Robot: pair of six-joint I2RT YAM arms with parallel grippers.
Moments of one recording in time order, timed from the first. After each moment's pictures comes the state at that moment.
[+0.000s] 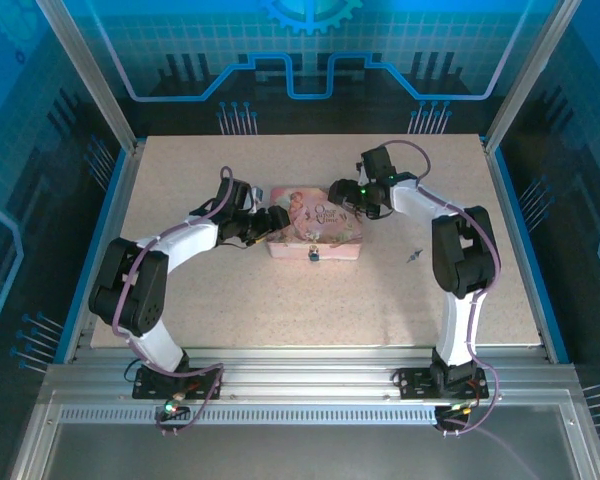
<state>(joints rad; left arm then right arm) -0.30 1.69 1.03 -0.20 0.44 -0.72 0.30 2.00 1.48 -0.45 -0.26 0.54</state>
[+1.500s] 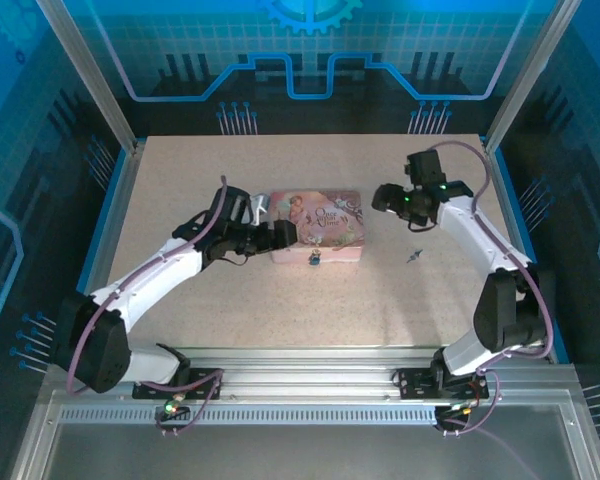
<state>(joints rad) -0.46 1.35 0.96 -0.40 0.42 -0.66 0.16 1.53 1.23 -0.70 -0.07 0.50</state>
